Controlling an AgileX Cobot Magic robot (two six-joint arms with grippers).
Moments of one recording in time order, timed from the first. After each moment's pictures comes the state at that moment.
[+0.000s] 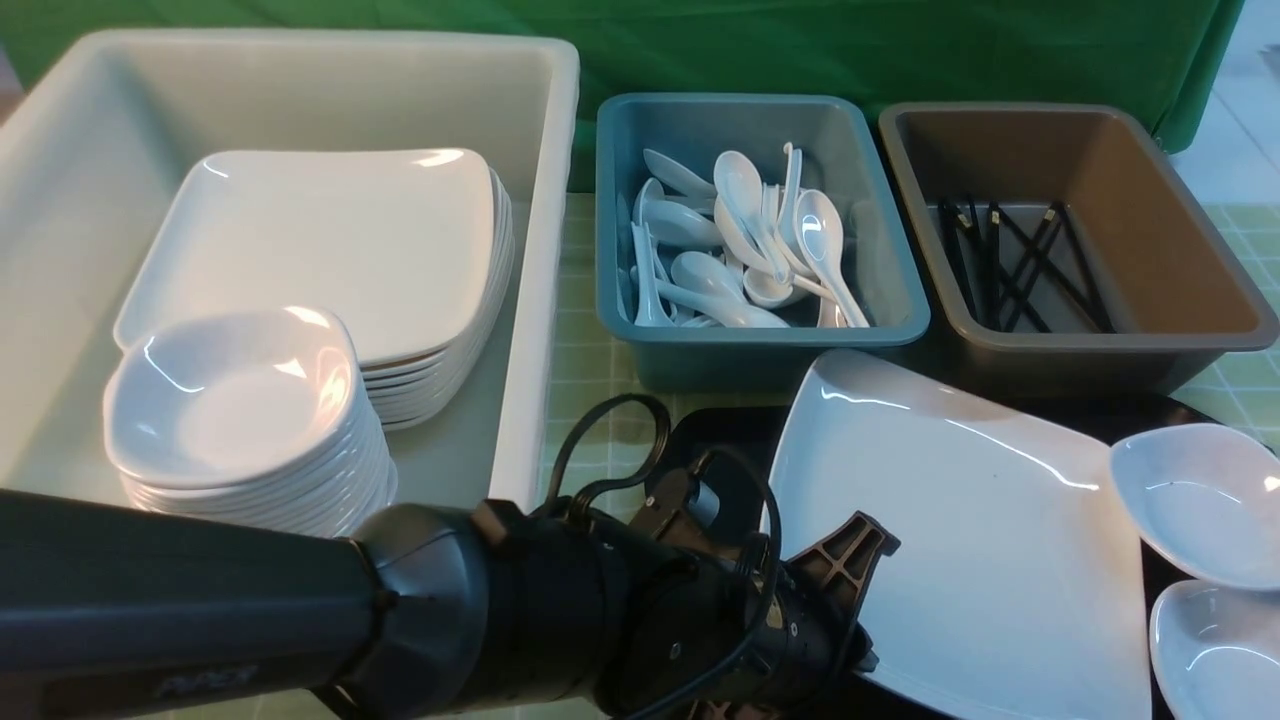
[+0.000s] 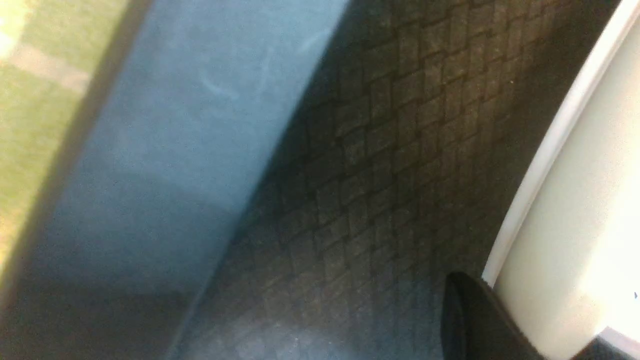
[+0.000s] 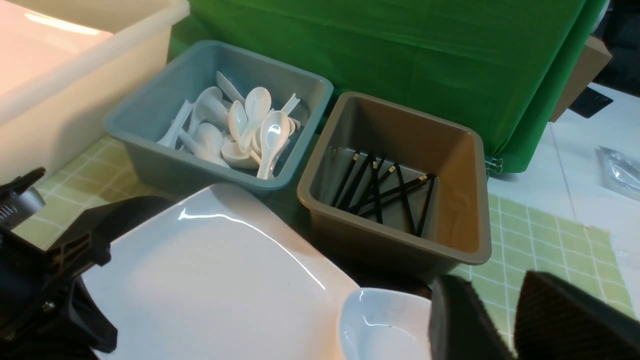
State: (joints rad) right arm 0.44 0.27 -0.82 -0.25 0.88 0.06; left arm -0.97 1.83 -1.00 -0.32 0.08 -1.31
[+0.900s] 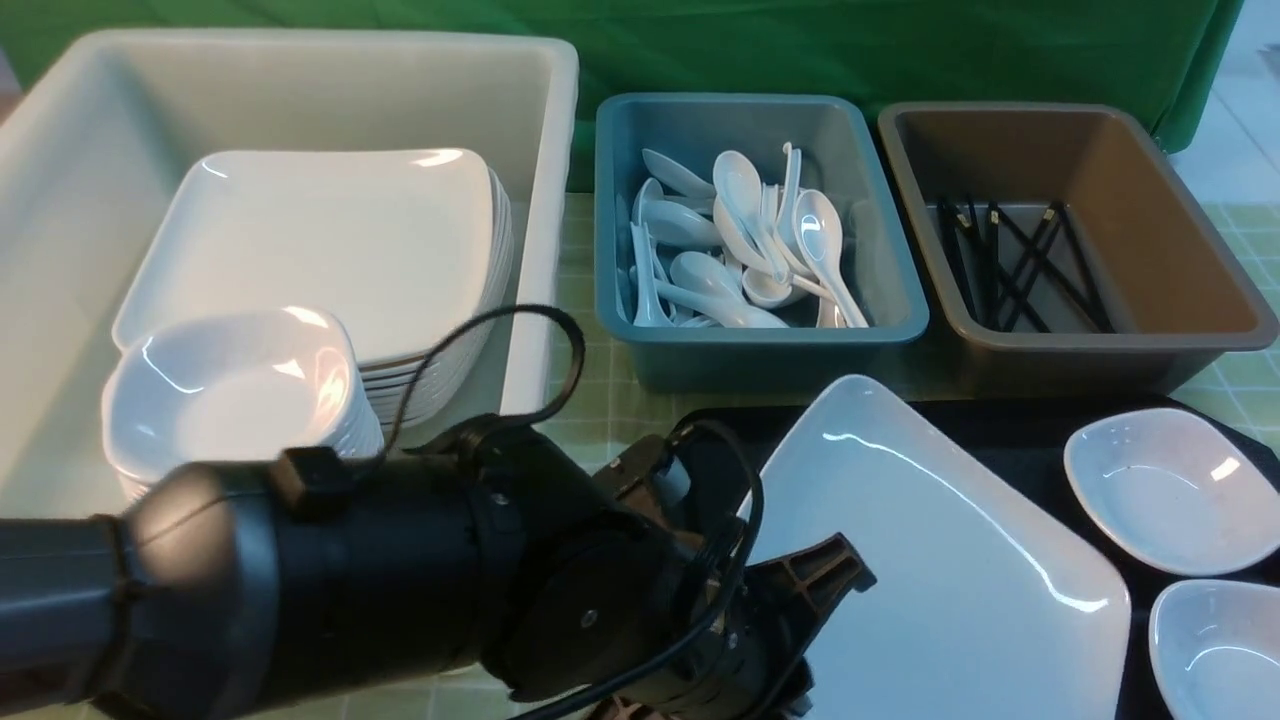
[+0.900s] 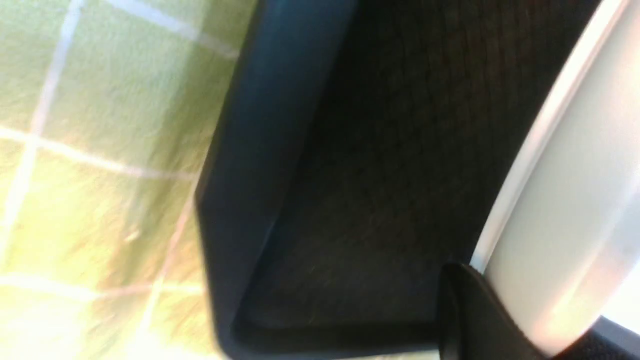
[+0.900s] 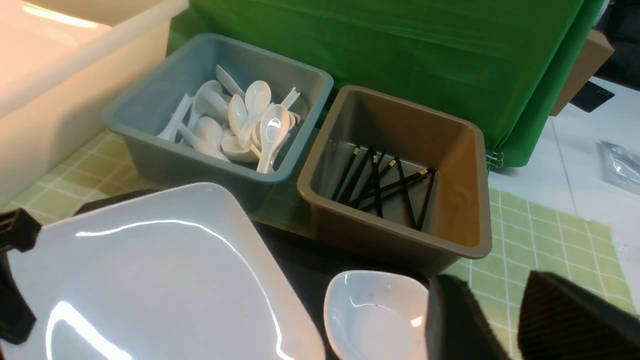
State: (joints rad) right arm 0.44 0.27 -0.82 -0.25 0.89 0.06; left arm -0.96 1.61 -1.00 -0.11 0.46 -1.31
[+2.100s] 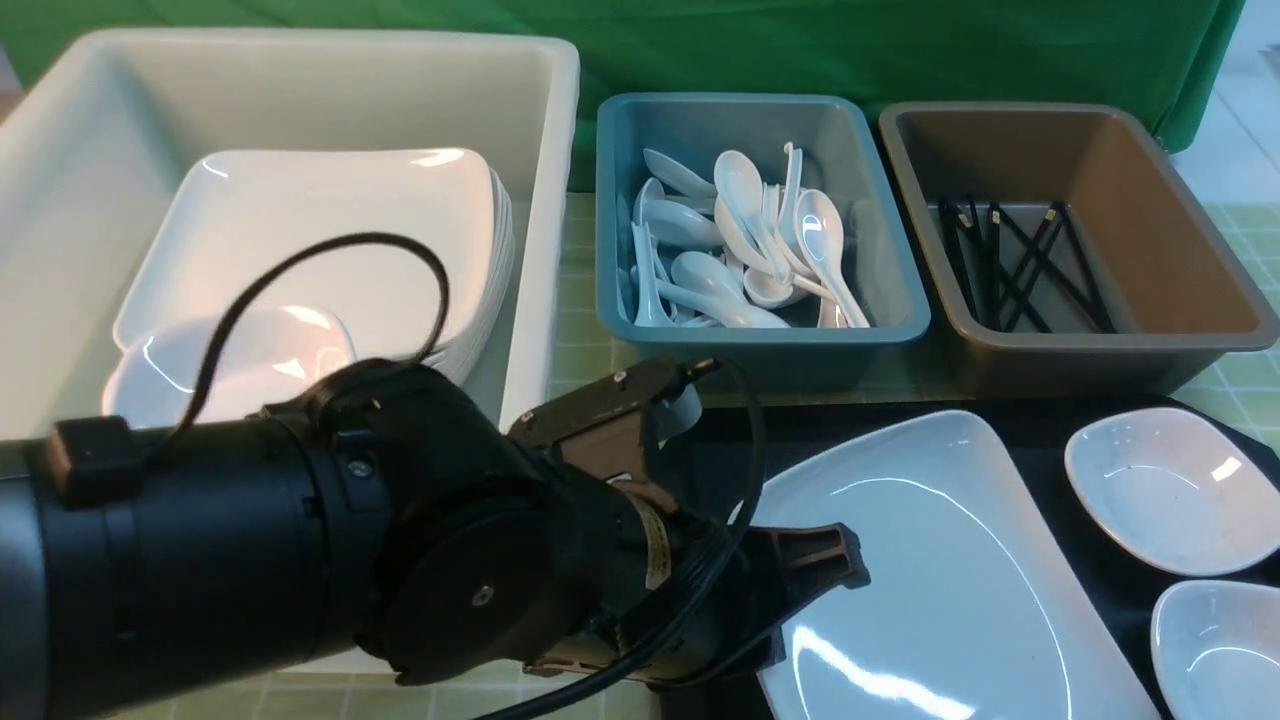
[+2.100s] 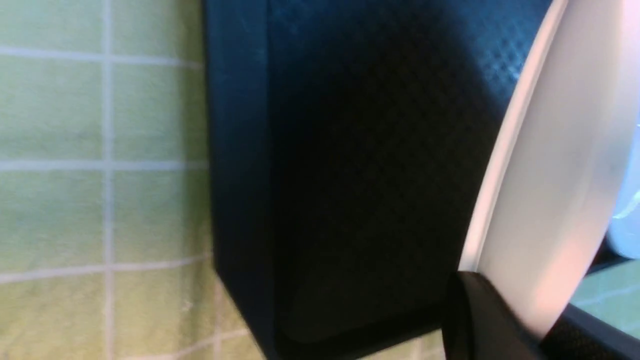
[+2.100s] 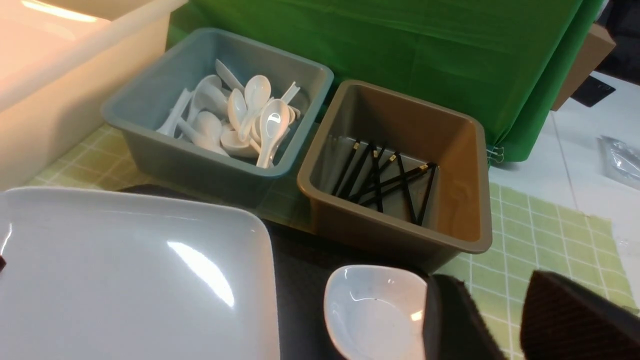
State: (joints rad) right arm 0.44 0.27 -0.82 -0.25 0.90 0.06; left arm -0.95 1.47 -1.00 -0.05 0.46 -1.00
